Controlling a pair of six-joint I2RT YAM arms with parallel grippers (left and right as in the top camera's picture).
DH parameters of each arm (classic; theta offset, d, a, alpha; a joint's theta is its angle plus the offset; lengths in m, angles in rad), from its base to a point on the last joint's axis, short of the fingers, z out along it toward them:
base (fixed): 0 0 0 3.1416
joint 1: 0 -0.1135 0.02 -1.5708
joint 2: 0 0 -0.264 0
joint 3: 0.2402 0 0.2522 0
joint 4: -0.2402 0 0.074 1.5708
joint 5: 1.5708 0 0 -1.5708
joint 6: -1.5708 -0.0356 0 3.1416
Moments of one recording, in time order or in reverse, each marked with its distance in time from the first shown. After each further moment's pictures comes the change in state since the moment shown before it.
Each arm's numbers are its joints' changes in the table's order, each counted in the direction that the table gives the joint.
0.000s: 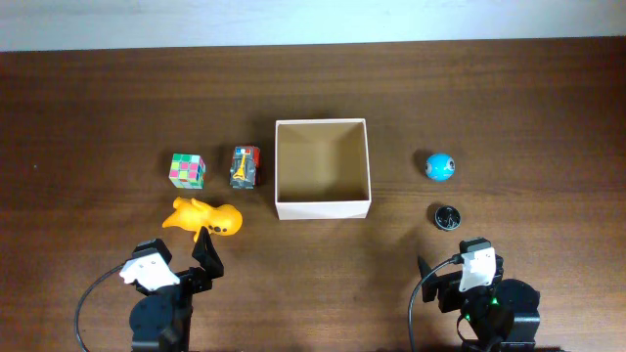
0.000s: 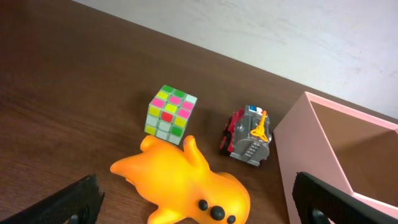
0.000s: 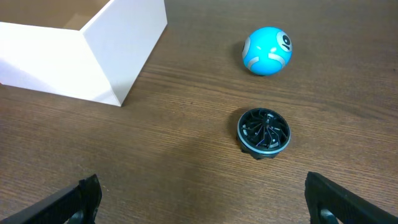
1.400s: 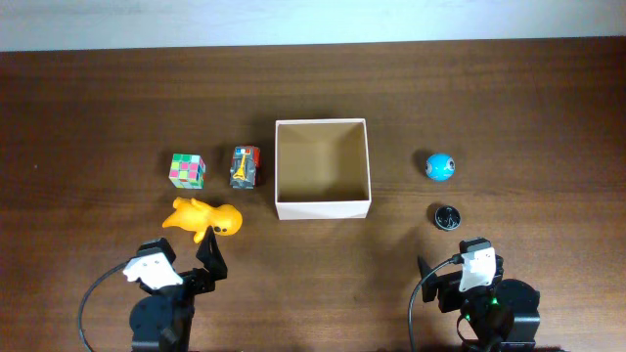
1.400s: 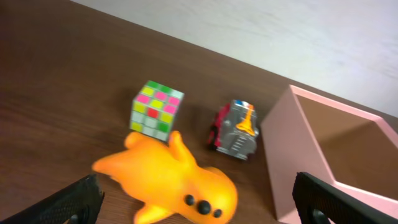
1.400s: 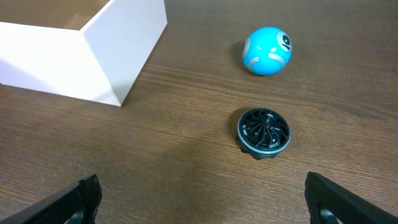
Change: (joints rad) left arm 0.000 0.000 0.000 0.000 0.076 0.000; right arm 0.000 0.000 0.000 0.000 0.000 -0.001
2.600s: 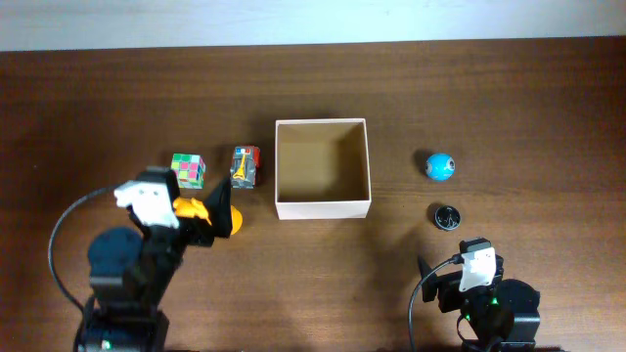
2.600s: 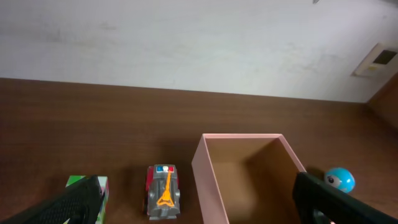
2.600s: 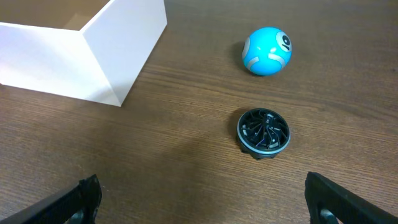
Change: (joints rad) left arm 0.000 -0.652 0.579 0.072 0.265 -0.164; right arm 0.000 0.001 0.000 0.000 0.001 0.000
